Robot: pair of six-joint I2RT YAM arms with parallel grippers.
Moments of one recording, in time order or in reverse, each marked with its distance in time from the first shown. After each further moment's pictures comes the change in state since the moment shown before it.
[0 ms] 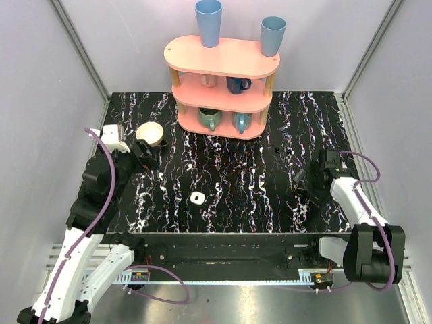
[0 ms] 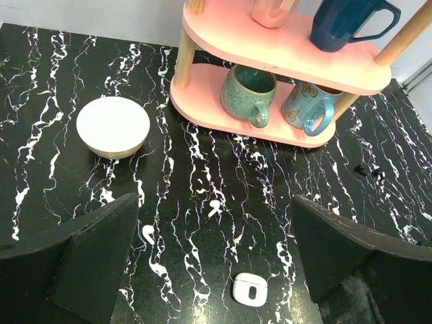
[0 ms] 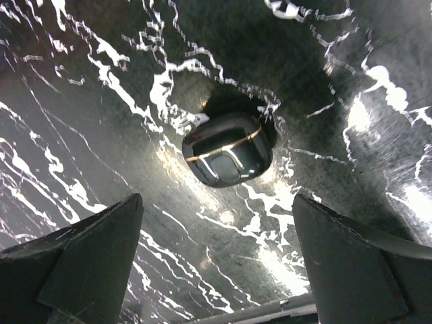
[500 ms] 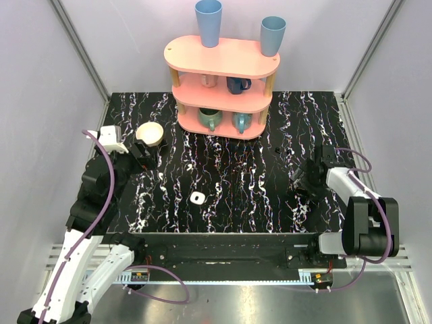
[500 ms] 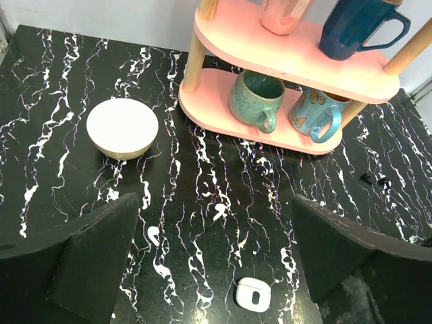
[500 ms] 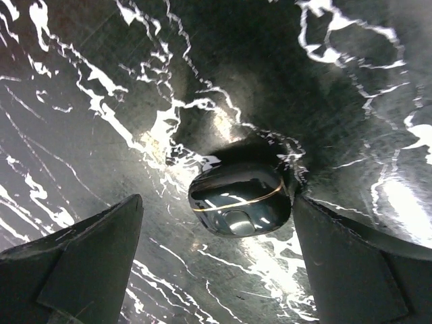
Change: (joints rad) left arm 0.000 -0.014 -0.011 0.002 -0.039 -0.004; right arm 0.000 0.207 0.048 0.098 0.013 -0.057
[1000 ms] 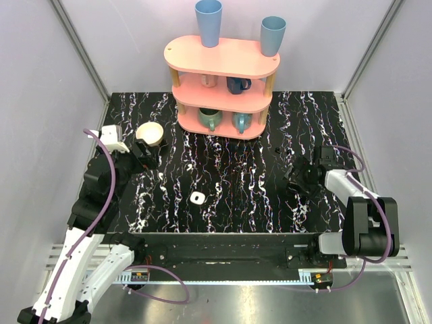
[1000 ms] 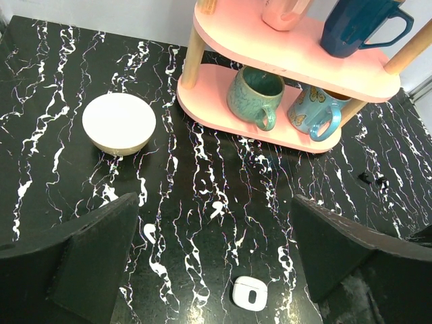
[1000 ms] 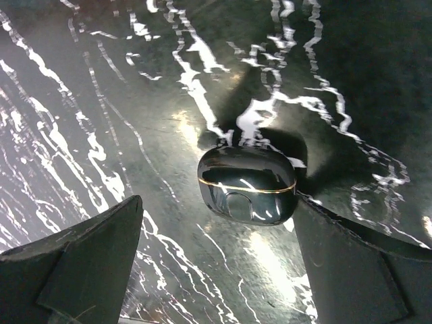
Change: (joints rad) left arm 0.000 0.010 -0.010 0.007 0.000 -0.023; right arm 0.010 -0.006 -0.050 0.142 -0.203 -0.047
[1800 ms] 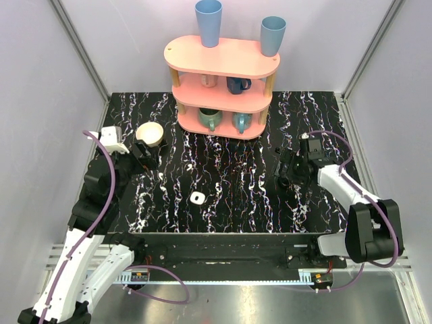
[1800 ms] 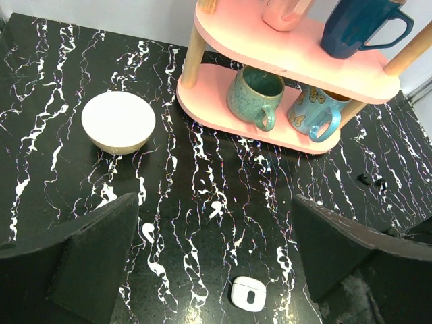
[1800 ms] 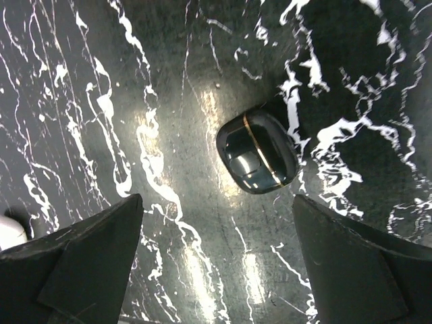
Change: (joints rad) left arm 0.000 -0.013 -0.015 0.008 -0.004 -0.011; right arm 0.186 -0.024 0.096 -0.025 0.051 -0.134
